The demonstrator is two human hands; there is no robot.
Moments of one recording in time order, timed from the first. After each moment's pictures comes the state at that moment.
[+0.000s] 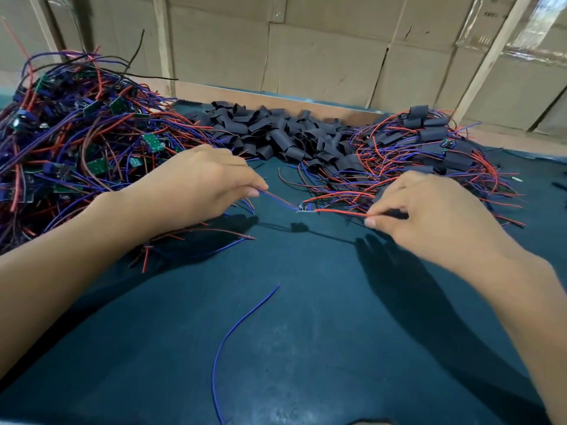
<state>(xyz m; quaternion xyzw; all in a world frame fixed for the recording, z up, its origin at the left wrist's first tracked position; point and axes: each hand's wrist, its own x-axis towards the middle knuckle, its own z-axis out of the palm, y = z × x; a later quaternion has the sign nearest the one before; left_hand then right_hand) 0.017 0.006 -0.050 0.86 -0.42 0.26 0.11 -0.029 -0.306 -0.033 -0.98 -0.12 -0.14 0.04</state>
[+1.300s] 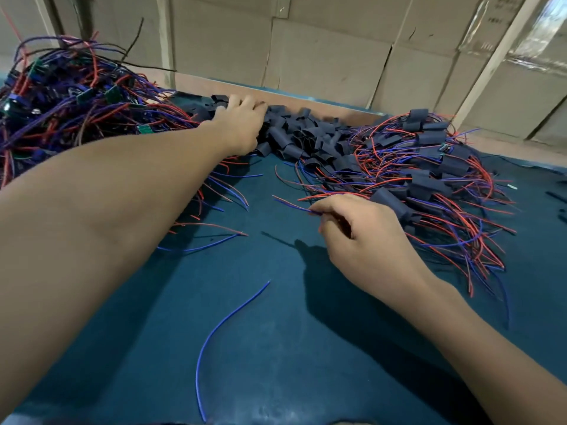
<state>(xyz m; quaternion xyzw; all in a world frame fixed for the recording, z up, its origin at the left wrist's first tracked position) 0.198 -0.031 -0.055 0.98 -0.13 0.16 -0.02 -0.042 -0.248 -0.066 -0.92 -0.20 -0.19 0.27</state>
